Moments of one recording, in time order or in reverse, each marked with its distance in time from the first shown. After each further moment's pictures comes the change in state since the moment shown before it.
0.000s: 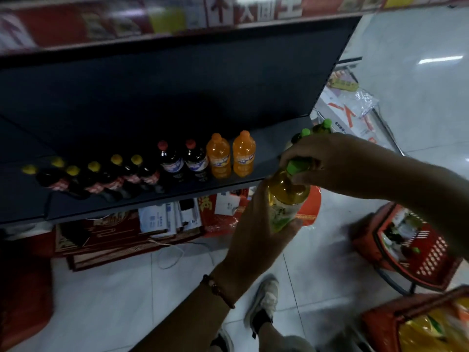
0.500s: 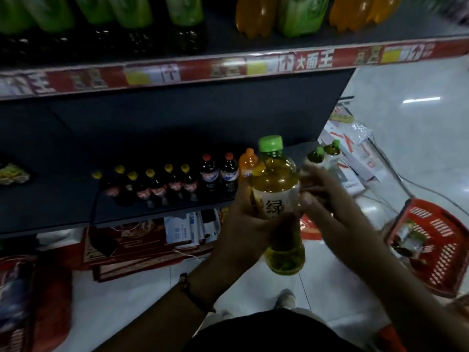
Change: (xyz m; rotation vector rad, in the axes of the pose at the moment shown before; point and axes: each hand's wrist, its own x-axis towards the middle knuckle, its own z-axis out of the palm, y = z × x) left_hand -0.116 0.070 -0.168 -0.552 -0.007 -0.063; right_hand -0.085 -0.202 0.066 0.774 0.500 0.104
